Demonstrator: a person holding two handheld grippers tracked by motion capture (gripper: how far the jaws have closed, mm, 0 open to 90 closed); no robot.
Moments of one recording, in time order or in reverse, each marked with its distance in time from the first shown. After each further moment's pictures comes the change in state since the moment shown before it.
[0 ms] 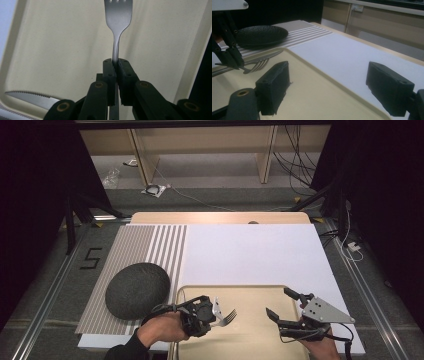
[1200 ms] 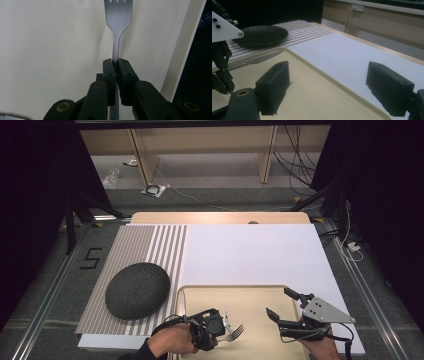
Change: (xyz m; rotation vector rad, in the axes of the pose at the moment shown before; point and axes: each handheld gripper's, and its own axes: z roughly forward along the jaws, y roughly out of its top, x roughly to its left) left arm -0.023 0.007 0.027 0.047 -0.083 -0.001; right arm 0.000 0.000 0.000 0.002 0.002 0.004
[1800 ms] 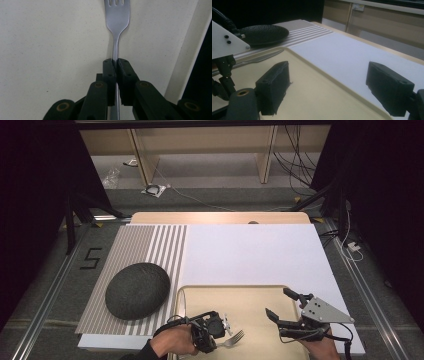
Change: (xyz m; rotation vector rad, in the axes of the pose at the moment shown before) left arm 0.004 -0.004 0.017 0.036 -0.036 -0.021; right arm 0.000 0.000 0.001 0.008 0.003 -0.009
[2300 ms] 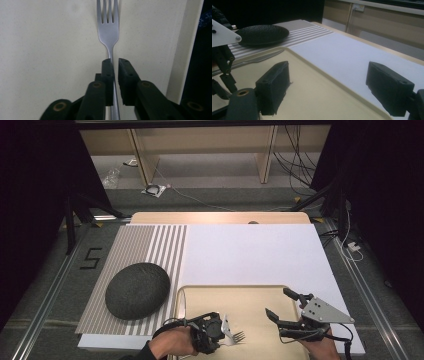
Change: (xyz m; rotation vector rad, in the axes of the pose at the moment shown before) left arm -0.008 -0.002 -0.008 -0.106 0.048 0.092; right arm 0.000 0.000 0.000 -0.001 0.001 -0.001
